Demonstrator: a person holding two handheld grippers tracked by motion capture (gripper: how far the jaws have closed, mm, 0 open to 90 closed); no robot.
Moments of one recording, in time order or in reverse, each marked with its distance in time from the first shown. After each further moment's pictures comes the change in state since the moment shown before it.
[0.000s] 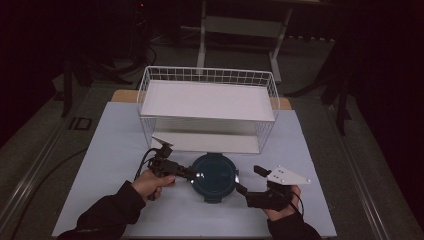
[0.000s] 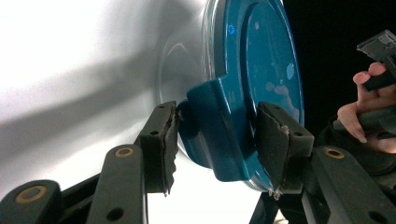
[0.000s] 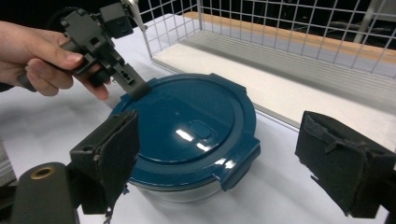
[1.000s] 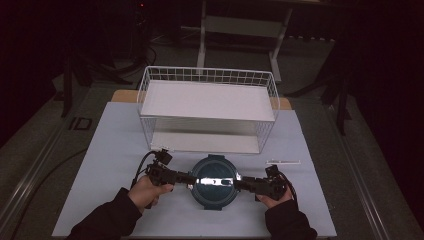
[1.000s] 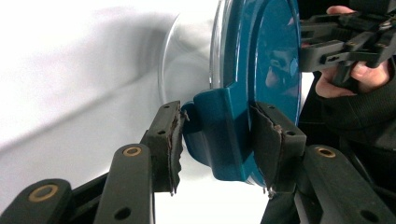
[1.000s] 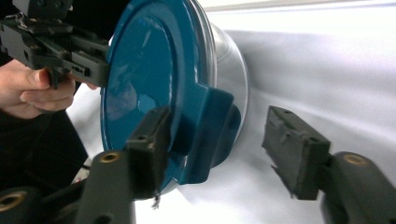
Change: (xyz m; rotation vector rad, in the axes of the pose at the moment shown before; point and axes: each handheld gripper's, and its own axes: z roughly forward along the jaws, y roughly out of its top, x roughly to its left) left arm -0.028 -0.025 -0.009 -0.051 0.067 0.220; right arm -0.051 -0.026 0.040 0.271 0.252 0.500
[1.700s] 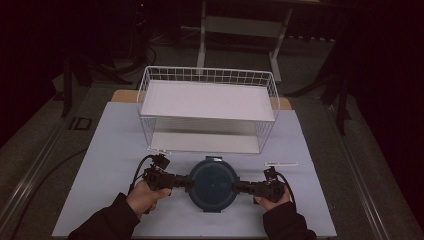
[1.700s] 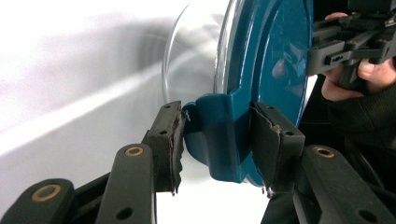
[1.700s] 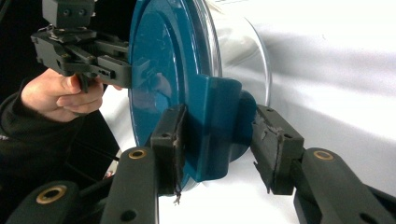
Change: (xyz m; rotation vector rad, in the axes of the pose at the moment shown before) left arm -0.007 -0.012 -0.004 -0.034 0.029 0.010; right arm 0.005 -0.005 0.002 0.019 0.097 0.062
